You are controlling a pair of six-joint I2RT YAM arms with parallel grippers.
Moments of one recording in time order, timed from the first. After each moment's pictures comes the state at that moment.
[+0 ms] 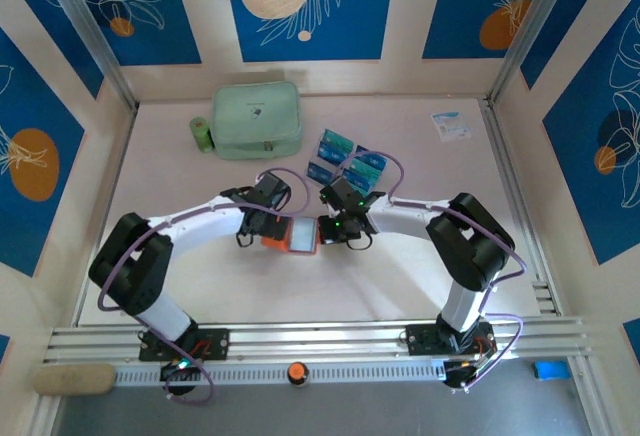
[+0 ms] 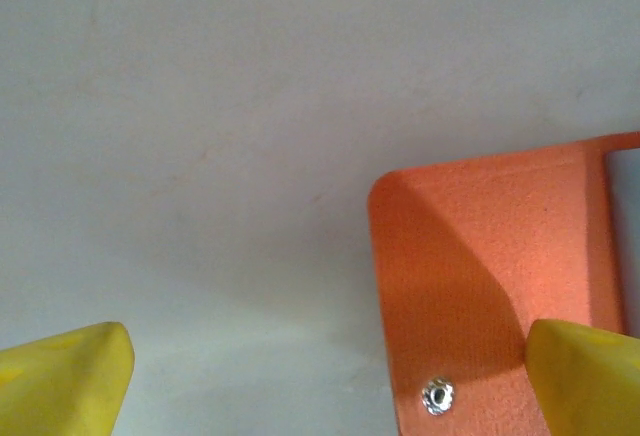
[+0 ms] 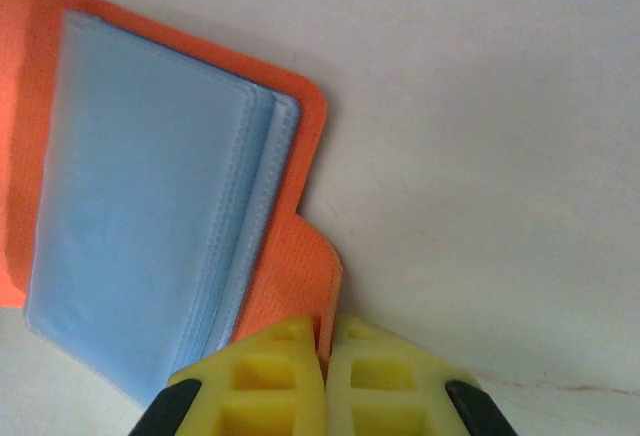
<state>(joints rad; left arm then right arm) -0.66 1.59 0.93 -0.60 -0.32 -0.34 0.75 1.75 0.97 -0.37 -0.17 0.56</state>
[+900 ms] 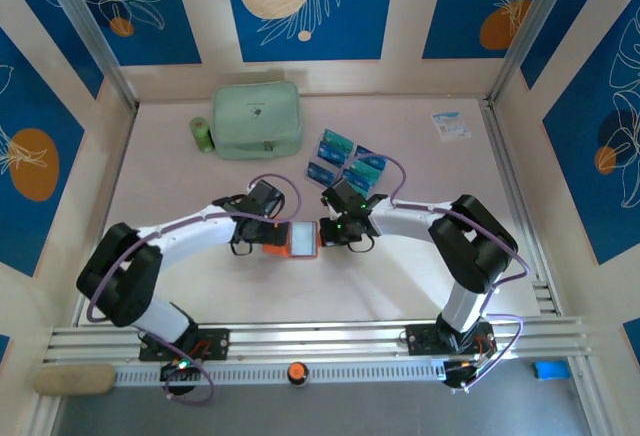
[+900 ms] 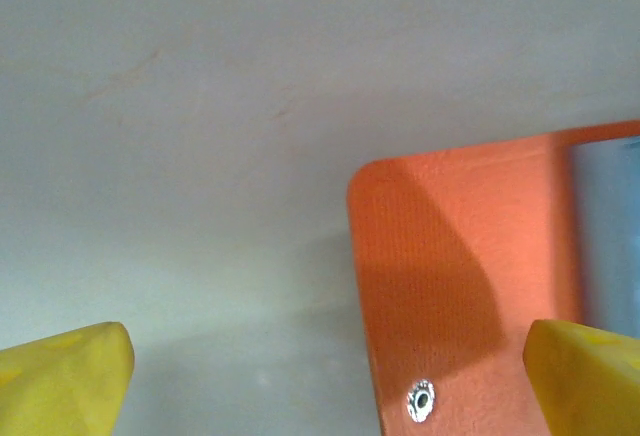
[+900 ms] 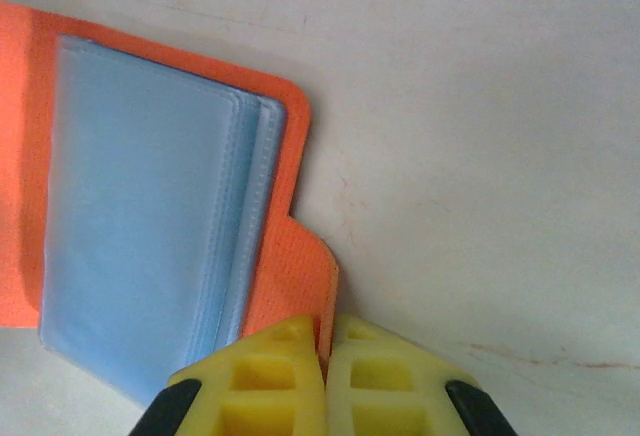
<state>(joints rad) -0.66 1.49 0.86 -0.57 -0.19 -0.47 0.75 1.73 0.94 -0.34 -0.19 0.57</state>
